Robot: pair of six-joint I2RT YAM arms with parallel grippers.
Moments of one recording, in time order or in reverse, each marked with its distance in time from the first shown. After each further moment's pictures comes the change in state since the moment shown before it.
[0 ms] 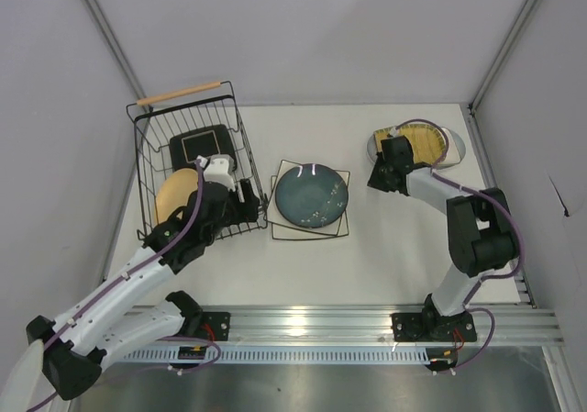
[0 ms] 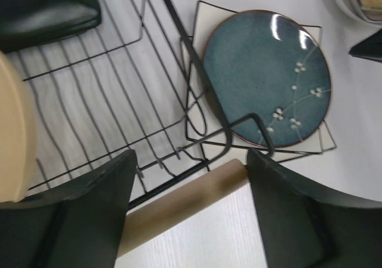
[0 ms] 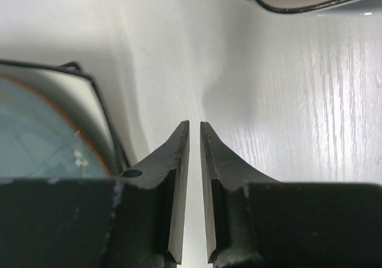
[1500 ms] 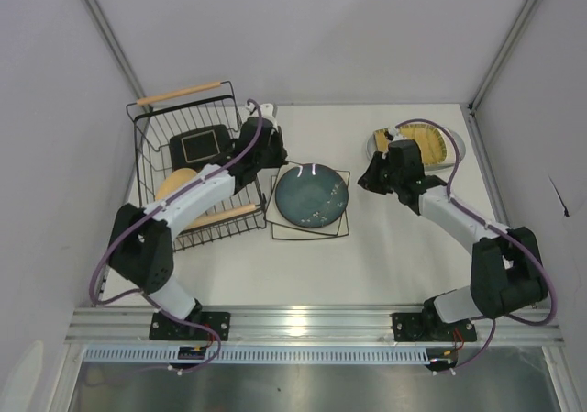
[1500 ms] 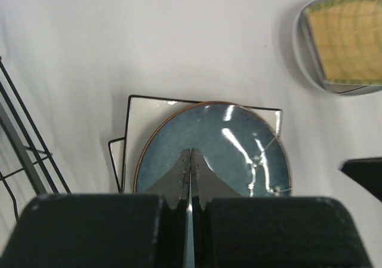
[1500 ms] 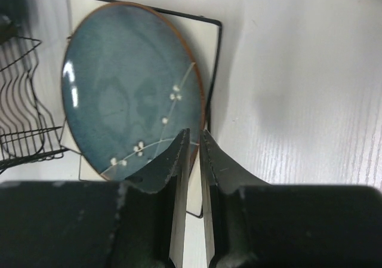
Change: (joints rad) left arm 0.162 0.722 0.428 0.323 0.277 -0.002; right arm 0.049 -0.304 -0.154 0.062 -0.165 -0.020
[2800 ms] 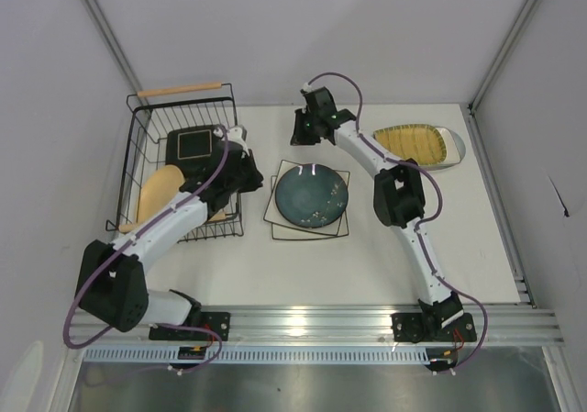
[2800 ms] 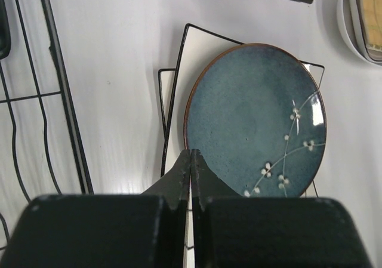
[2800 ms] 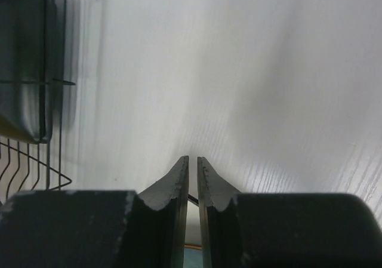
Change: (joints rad) left arm 0.094 -0.211 -0.275 -0.048 0.053 -0.053; right arm 0.192 1.050 1.425 -0.422 -0.063 -0.071
